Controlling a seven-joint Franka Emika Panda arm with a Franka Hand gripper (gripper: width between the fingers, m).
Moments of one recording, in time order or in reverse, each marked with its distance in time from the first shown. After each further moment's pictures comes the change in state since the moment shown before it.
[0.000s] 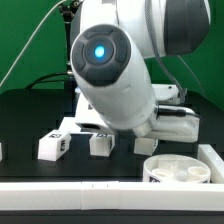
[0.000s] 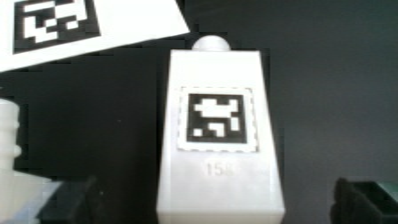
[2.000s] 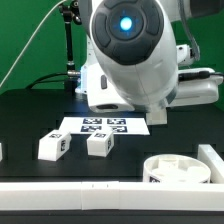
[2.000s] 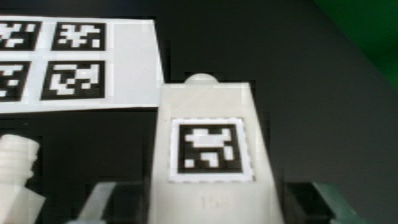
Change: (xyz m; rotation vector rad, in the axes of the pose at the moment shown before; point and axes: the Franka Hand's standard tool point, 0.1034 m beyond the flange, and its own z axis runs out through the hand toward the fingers) arm -0.040 -0.024 -0.047 -0.040 -0.117 -0.174
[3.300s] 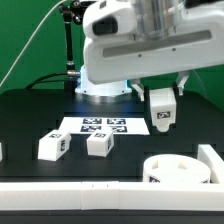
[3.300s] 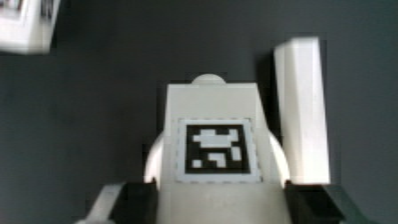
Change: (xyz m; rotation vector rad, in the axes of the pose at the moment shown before) arm -0.005 -0.023 -0.112 -0.107 0.777 -0.182
